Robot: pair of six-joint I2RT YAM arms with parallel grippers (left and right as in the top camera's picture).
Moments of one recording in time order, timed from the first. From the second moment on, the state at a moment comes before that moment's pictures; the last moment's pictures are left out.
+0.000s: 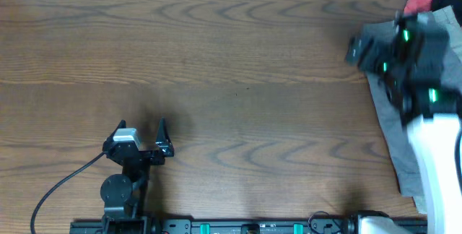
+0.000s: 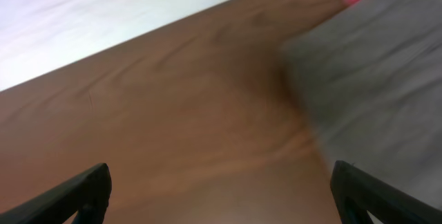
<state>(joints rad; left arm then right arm) 0.00 0.01 0.03 -0.13 0.04 -0.17 -0.02 1.35 1.29 -0.68 0.04 0.35</state>
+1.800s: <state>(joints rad) 0.00 0.01 0.03 -0.13 0.04 -0.17 -0.04 2.34 1.76 -0.63 0.61 0.00</state>
